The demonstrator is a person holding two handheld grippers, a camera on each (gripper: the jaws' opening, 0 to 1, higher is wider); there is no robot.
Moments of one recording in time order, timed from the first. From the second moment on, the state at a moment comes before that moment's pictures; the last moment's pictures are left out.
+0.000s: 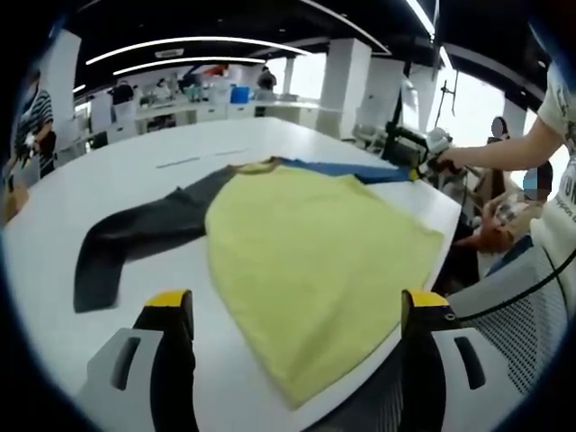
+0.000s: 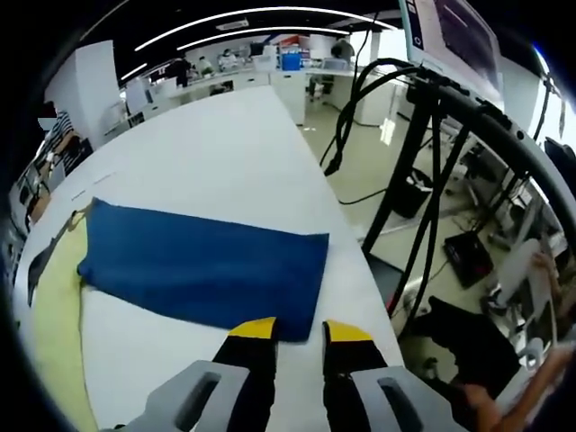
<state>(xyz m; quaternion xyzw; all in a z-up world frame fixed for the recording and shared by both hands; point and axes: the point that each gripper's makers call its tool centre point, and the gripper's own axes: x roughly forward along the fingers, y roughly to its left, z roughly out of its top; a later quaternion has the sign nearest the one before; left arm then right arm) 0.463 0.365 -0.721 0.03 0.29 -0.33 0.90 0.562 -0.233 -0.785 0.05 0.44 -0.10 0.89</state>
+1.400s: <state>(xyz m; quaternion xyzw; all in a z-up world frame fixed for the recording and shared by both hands) 0.462 0.370 -0.714 0.04 0.28 -0.33 0.90 0.591 -0.220 -0.740 0.07 0.41 -0.08 0.91</state>
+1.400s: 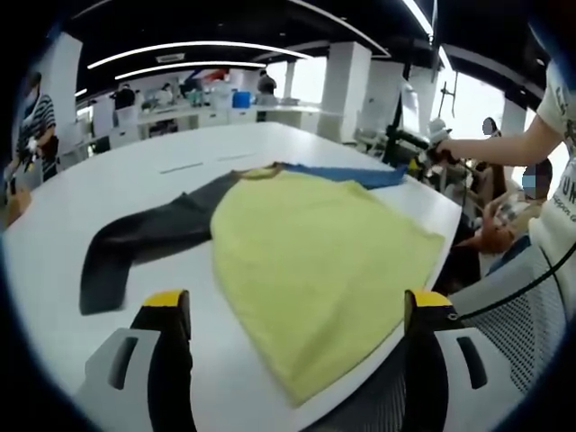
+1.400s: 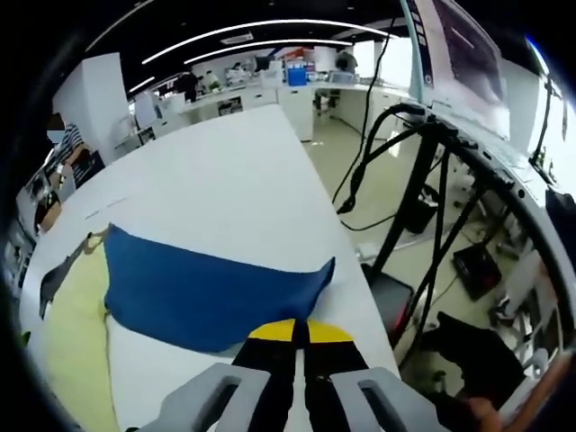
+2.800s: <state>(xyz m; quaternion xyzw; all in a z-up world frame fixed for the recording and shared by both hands) 0.470 0.373 -0.701 0.01 0.25 -0.33 0.91 0.654 -0.101 -0.702 0.03 0.37 0.04 0.93</state>
